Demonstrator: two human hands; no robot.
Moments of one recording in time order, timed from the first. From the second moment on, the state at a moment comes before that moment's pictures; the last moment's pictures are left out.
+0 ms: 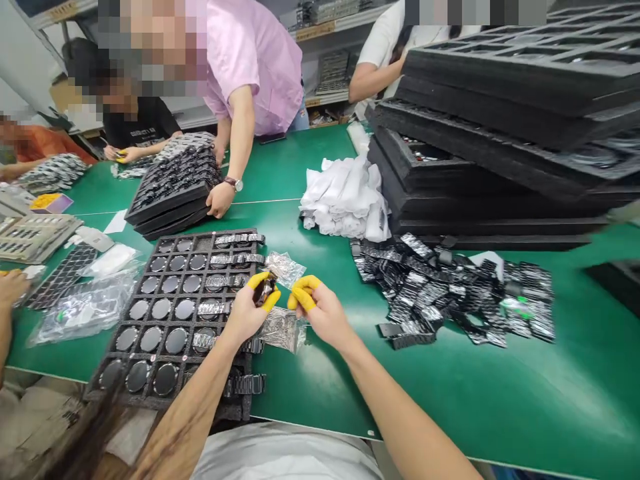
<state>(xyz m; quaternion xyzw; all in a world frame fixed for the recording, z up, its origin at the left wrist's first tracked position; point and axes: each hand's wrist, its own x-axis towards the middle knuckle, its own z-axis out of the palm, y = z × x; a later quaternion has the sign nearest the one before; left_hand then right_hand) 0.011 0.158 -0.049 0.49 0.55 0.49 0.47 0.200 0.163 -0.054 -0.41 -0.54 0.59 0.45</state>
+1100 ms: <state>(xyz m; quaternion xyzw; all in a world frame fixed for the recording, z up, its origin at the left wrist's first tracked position) 0.015 0.148 -0.026 0.41 0.45 0.41 0.68 0.191 0.174 -0.064 -0.31 -0.44 0.62 0.57</state>
